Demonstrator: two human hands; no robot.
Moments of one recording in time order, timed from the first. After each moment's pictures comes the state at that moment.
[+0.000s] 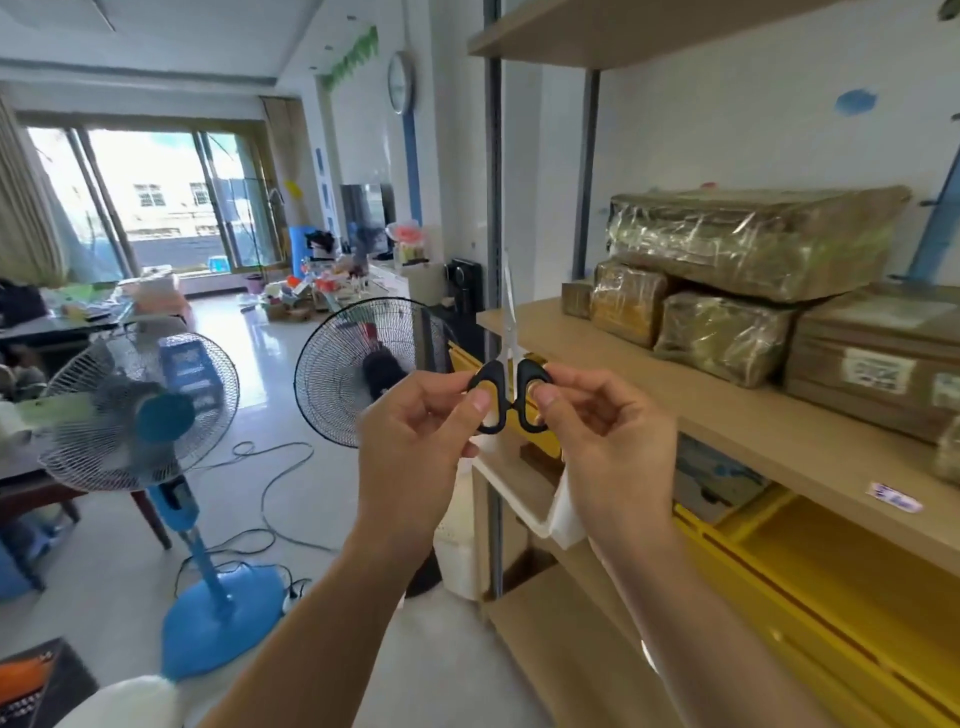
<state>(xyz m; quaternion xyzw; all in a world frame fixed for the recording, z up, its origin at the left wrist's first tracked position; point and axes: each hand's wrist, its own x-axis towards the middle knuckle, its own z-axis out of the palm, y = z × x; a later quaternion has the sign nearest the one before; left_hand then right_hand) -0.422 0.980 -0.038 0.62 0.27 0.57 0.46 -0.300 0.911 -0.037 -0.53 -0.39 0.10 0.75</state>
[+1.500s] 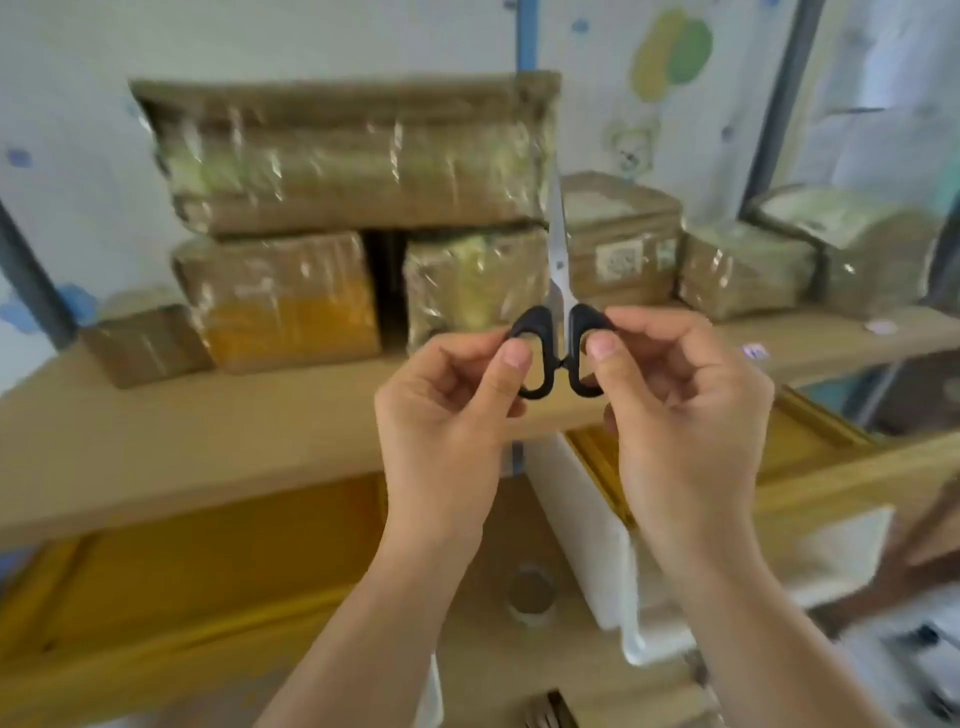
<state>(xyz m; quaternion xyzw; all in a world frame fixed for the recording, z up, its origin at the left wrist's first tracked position) -0.146 1.198 -0.092 0.59 -0.20 0.18 0.76 -0.176 1.074 -0.088 -0.65 -0.05 -0.47 0.60</state>
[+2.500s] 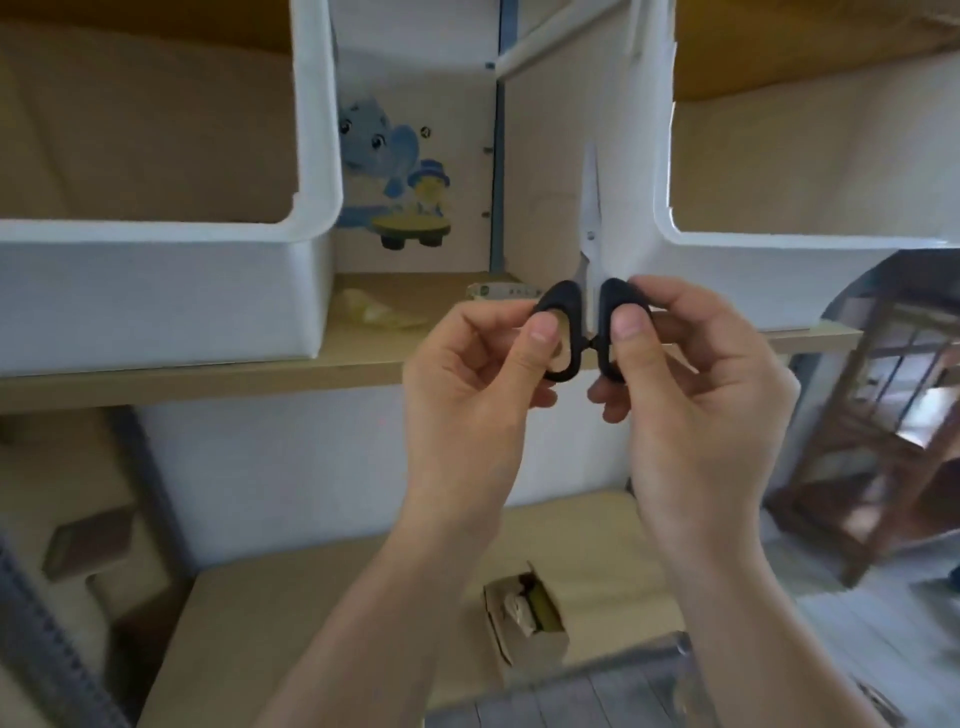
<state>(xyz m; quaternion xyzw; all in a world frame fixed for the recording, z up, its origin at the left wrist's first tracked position) -0.229 1.166 -0.579 0.52 -0.27 0.17 0.80 -0.264 1.061 -0.572 -0.61 -0.09 -0.50 0.60</state>
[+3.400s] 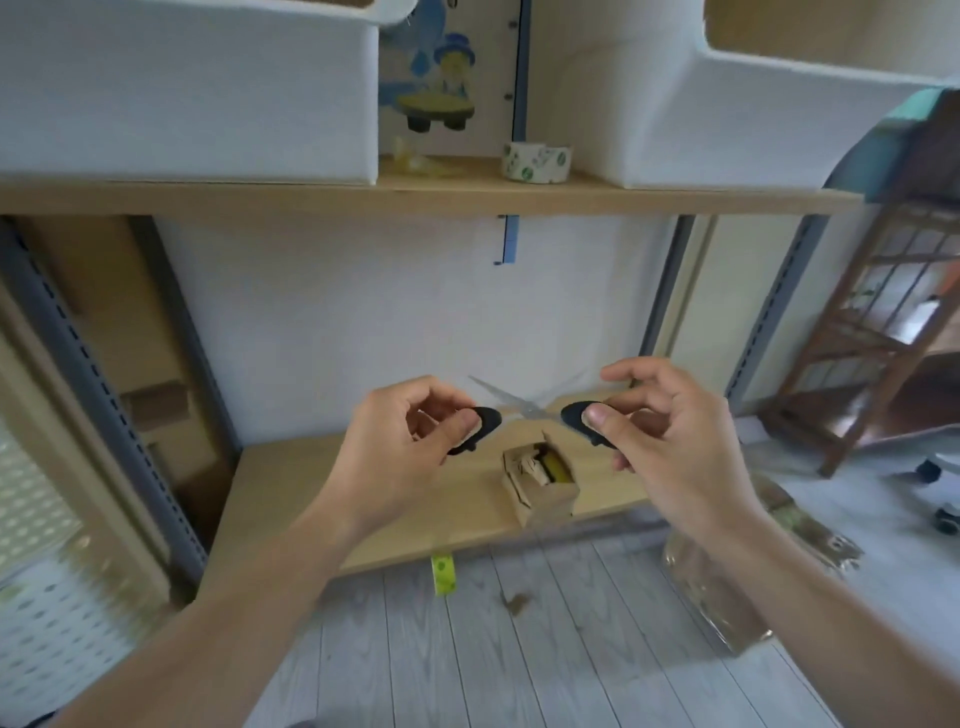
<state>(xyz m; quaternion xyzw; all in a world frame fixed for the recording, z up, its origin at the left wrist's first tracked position) -0.282 1.295 -0.743 0.79 -0.22 0.08 0.57 -0.355 1.064 -0.722 -0.82 0.01 -0.25 0.52</state>
